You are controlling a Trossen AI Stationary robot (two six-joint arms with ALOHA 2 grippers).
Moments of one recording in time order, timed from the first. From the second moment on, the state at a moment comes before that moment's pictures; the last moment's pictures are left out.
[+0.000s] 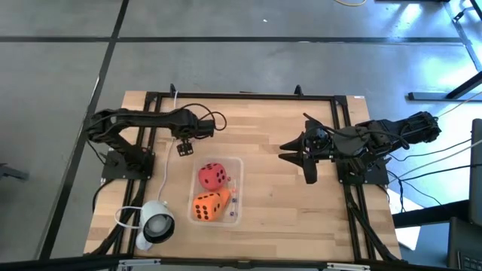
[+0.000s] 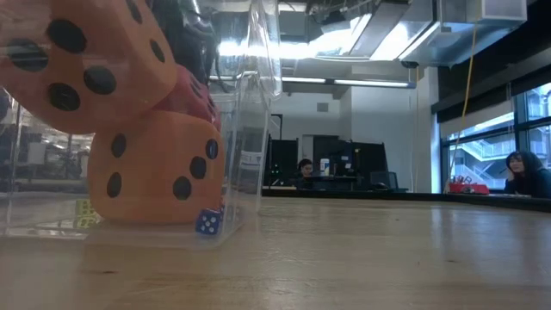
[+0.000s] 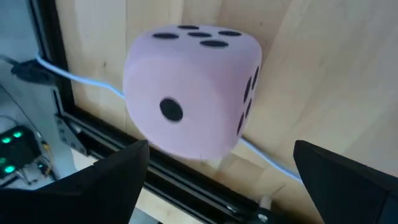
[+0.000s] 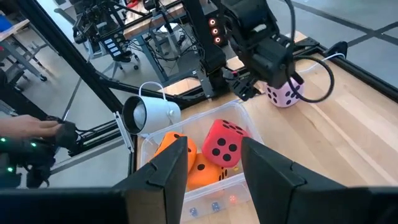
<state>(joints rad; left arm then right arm) 0.33 1.48 1.05 -1.26 -0.40 -0.06 0.39 1.18 1.41 -0.63 0.38 0.56</state>
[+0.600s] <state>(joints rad) 0.39 1.60 0.93 -1.12 -0.52 -0.01 0.39 1.18 1.41 -0.63 0.38 0.60</state>
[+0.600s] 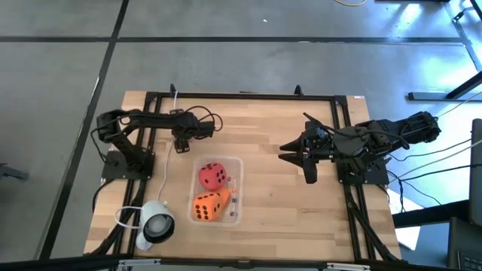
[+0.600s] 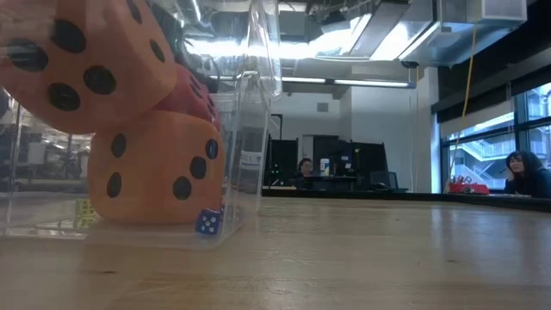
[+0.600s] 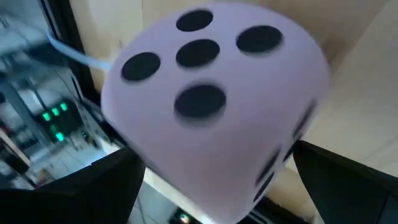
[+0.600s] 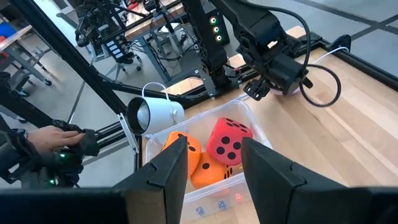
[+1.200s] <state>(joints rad) 0.39 1.60 0.89 -0.97 -0.49 -0.03 0.39 1.18 1.41 -0.63 0.38 0.59</state>
